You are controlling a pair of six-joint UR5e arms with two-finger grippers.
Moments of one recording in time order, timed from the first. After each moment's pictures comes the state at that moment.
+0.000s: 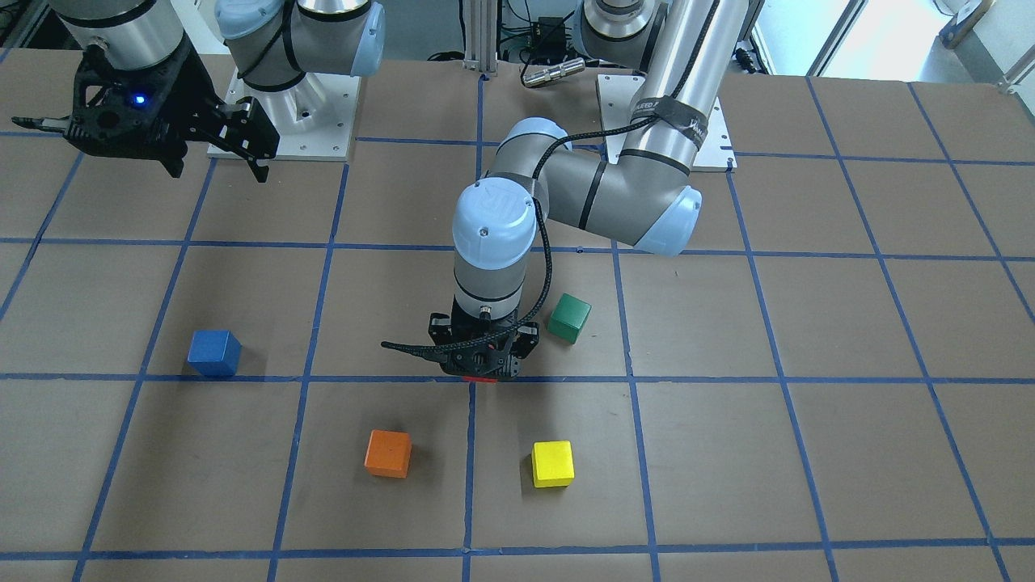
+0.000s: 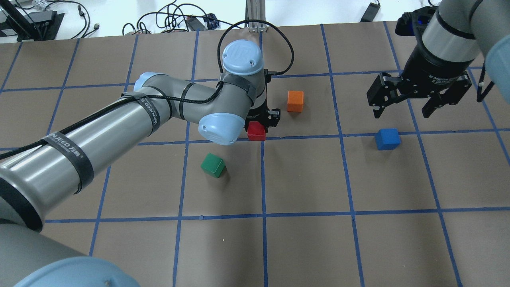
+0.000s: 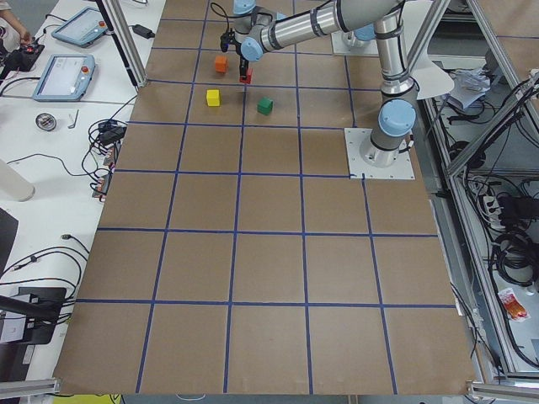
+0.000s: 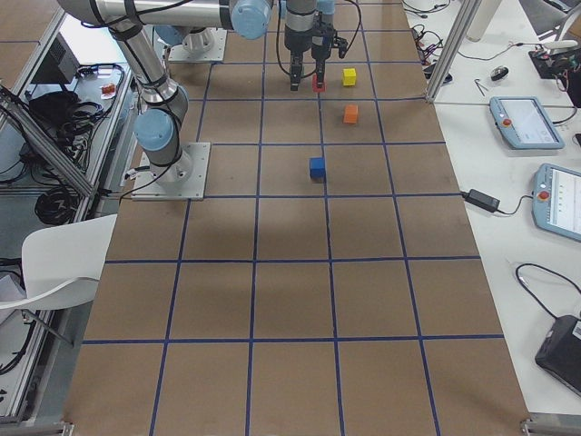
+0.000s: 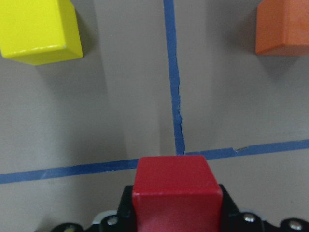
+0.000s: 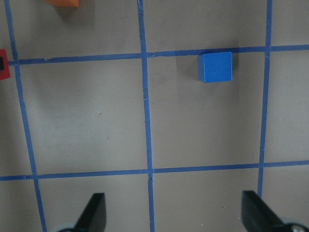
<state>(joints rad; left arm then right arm) -1.95 -2.07 -1.64 -0.95 1.55 -0.30 1.50 -1.68 1.68 -1.53 -1.58 -0.03</state>
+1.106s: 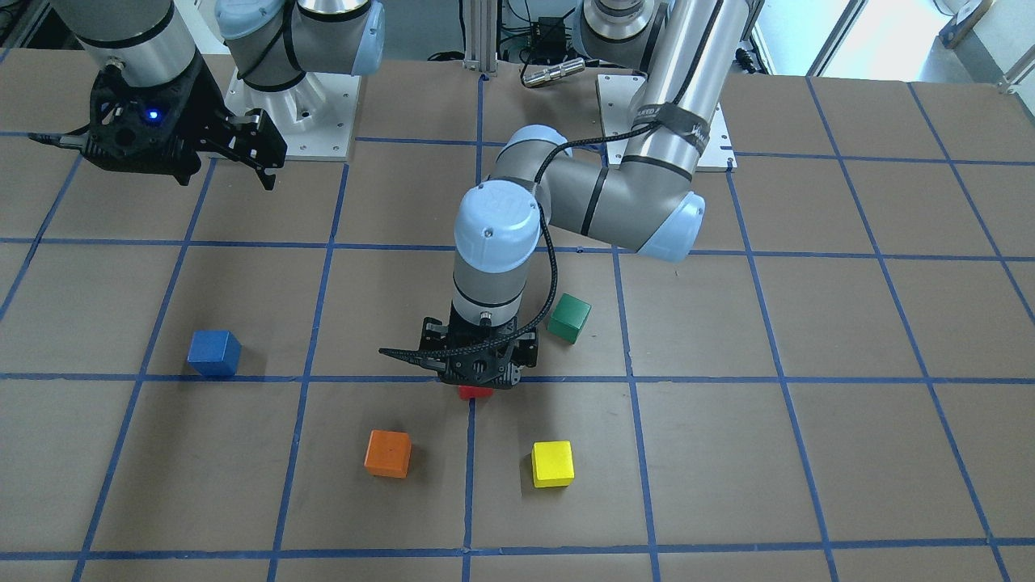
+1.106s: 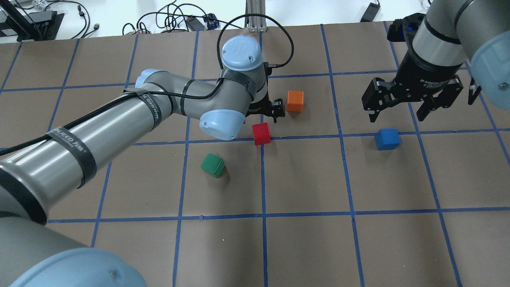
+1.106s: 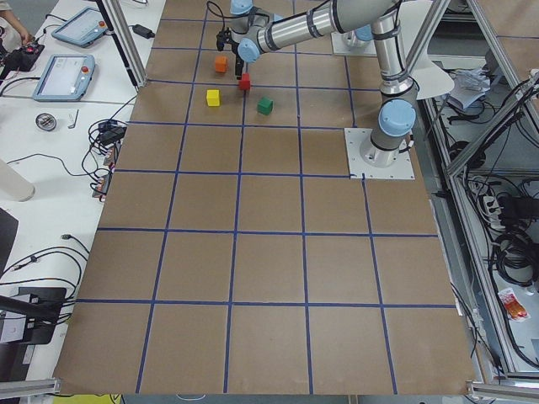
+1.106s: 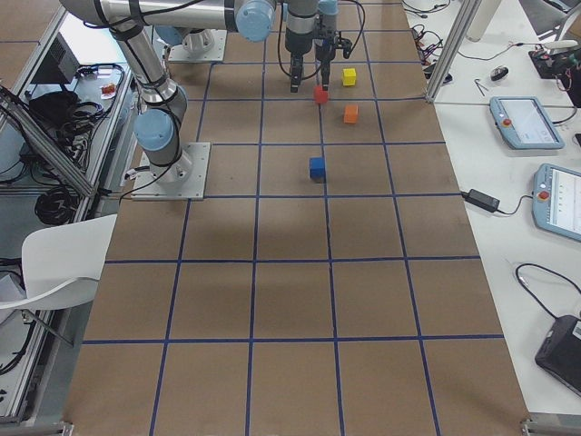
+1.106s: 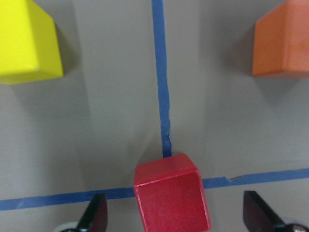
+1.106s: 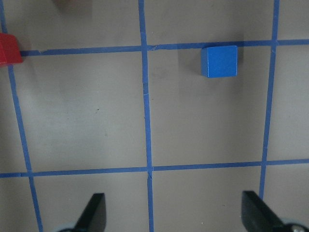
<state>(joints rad) -1.92 -2.04 -1.59 -0.96 1.53 -0.30 1.51 -1.65 1.71 -1.54 -1.59 -0.02</state>
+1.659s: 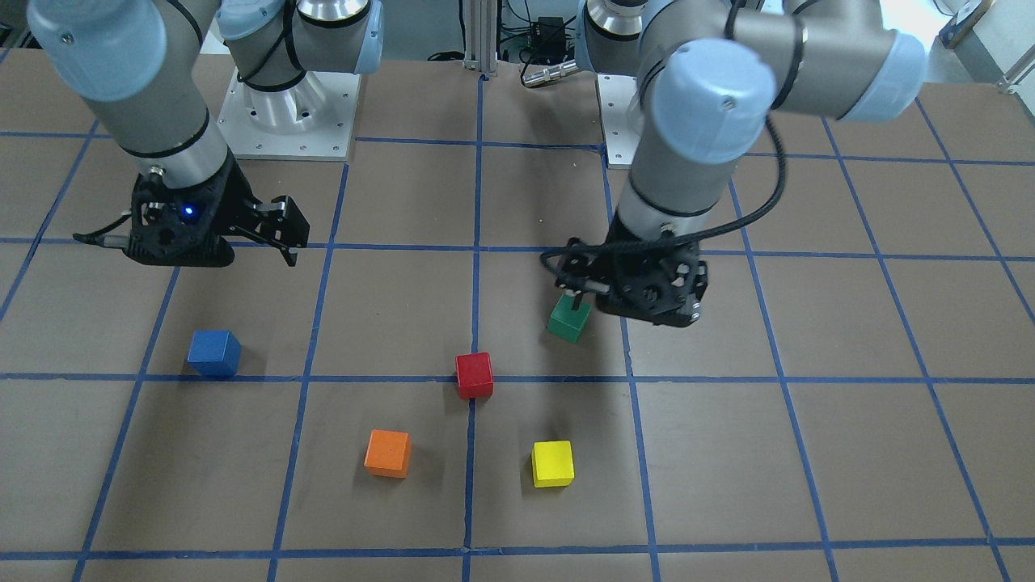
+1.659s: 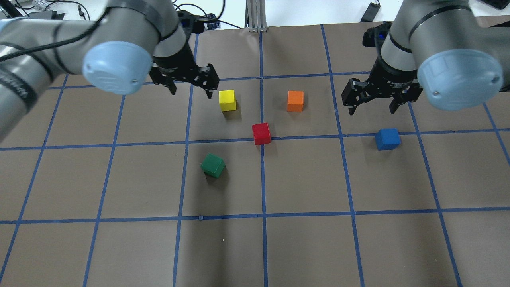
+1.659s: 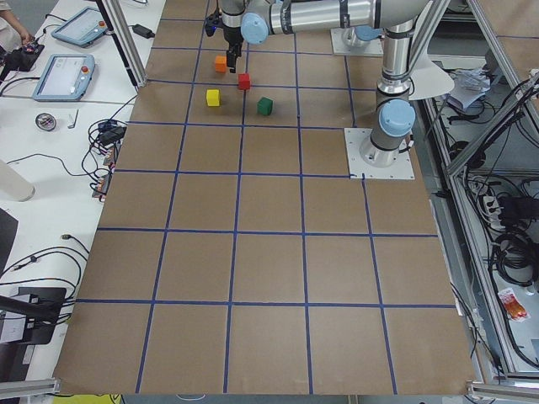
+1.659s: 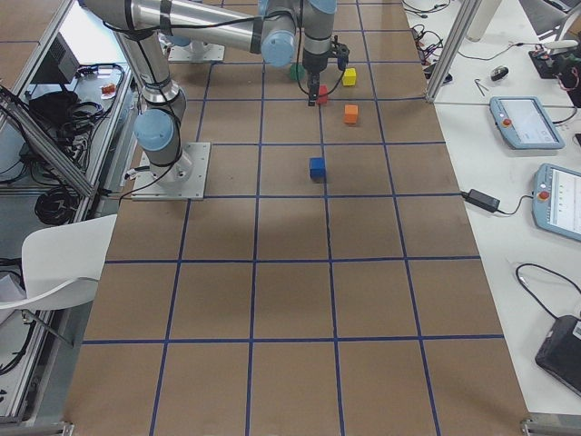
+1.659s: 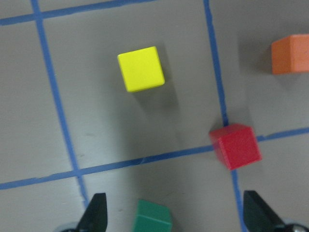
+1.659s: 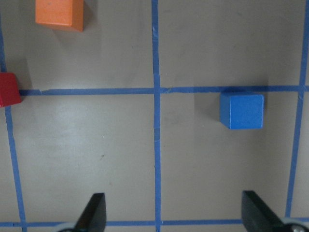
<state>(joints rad) -1.66 -1.75 -1.55 -1.37 1.55 0.10 1.57 -1.50 1.74 -1.81 -1.57 -0.02</state>
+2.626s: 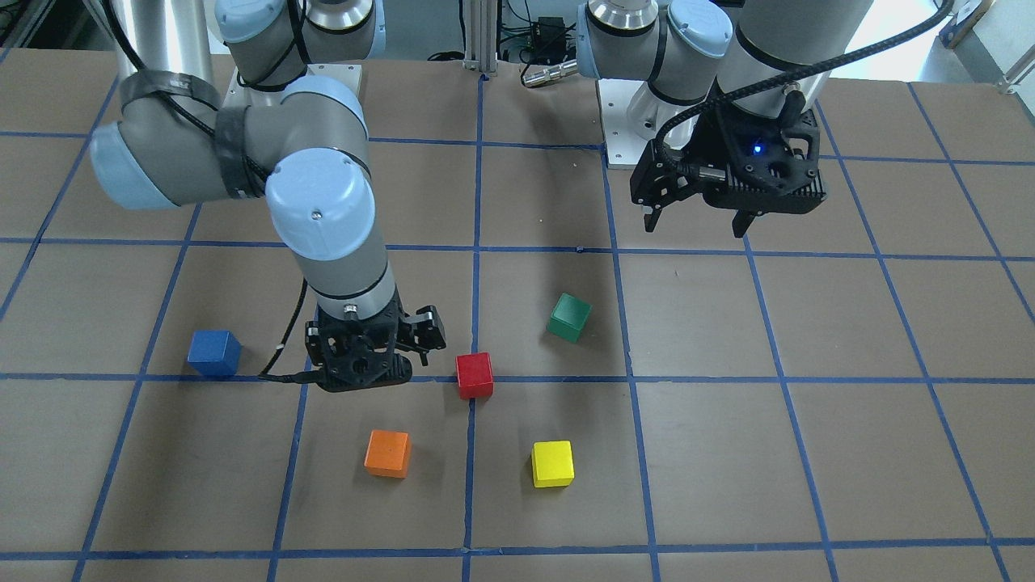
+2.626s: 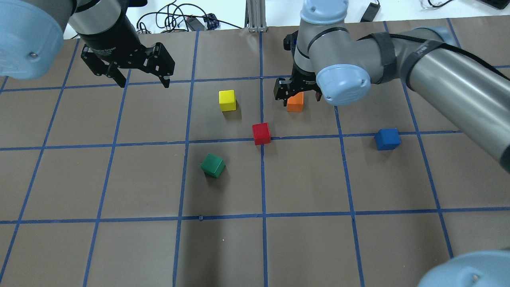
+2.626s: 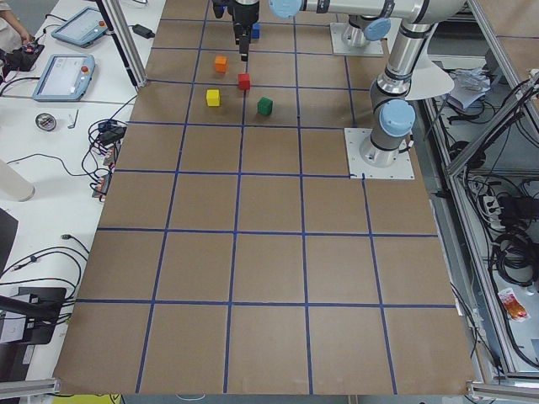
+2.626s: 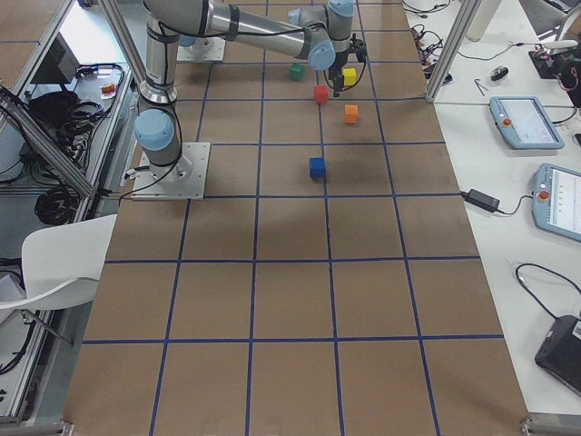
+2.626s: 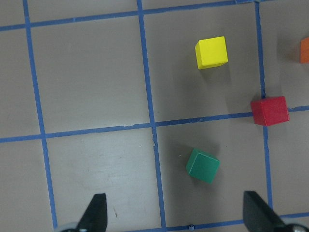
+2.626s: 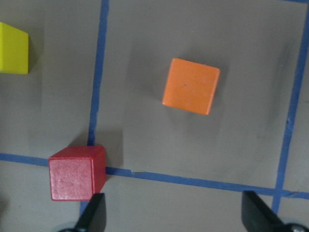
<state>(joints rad) -1.60 -1.63 -1.48 -1.58 1.58 0.02 1.80 -1.17 1.57 -2.02 -1.55 0.09</state>
